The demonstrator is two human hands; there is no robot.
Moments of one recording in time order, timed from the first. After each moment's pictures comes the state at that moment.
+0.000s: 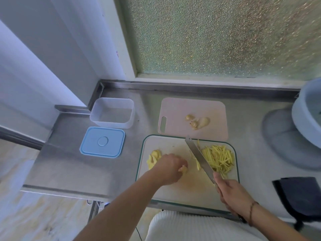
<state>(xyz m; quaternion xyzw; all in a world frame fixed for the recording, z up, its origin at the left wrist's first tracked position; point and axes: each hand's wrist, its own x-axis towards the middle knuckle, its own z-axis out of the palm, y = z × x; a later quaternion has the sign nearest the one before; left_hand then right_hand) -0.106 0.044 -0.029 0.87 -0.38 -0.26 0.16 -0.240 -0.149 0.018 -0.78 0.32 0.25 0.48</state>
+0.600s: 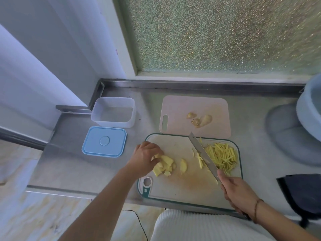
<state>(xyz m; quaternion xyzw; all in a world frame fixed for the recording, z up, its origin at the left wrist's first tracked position) -0.074 0.125 -0.051 0.92 -0.31 -0.10 0.23 -0.237 -0.152 0.017 -0.77 0.33 0.26 0.49</state>
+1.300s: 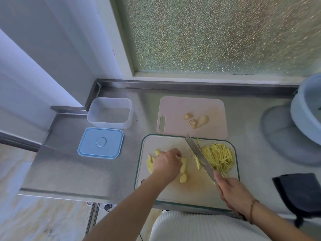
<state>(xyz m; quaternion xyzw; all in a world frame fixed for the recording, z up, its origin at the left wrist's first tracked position) -0.113 0.035 -0.031 0.92 -0.11 -0.26 0.26 -0.238 -0.150 0.016 -0.78 0.32 0.26 0.48</state>
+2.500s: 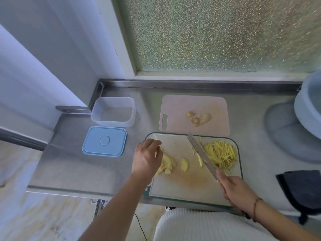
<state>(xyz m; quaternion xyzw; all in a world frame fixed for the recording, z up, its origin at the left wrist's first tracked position) -0.097 0.097 -0.034 0.92 -0.20 0.11 0.32 -0.243 -0.150 0.009 -0.79 0.31 0.24 0.47</state>
